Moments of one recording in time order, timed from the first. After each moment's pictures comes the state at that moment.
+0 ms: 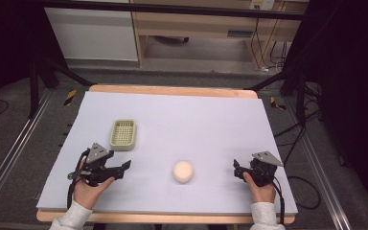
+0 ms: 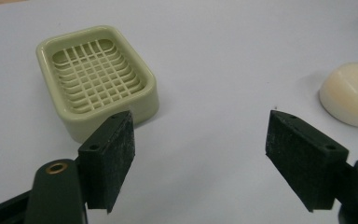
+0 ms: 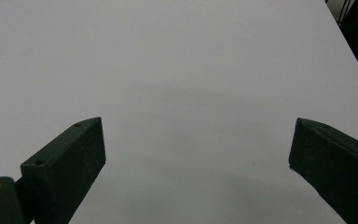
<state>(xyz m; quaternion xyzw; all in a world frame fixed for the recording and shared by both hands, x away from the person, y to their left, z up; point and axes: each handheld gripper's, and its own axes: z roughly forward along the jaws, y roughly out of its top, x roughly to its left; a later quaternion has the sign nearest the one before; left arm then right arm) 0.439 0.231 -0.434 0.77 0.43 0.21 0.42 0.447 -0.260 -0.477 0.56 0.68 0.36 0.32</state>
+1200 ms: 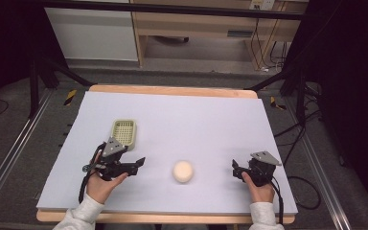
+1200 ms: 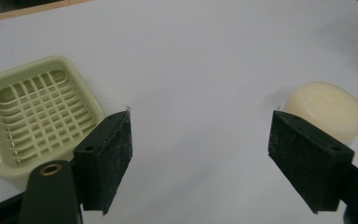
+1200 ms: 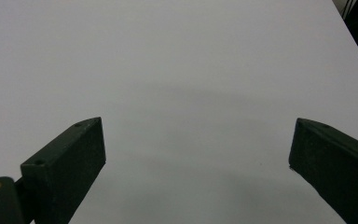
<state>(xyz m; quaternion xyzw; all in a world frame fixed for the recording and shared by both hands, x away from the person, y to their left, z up) 0.450 0.191 -0.421 0.79 0.40 0.19 0.43 0.449 -0.256 -0.478 0.56 0.68 0.36 0.32</state>
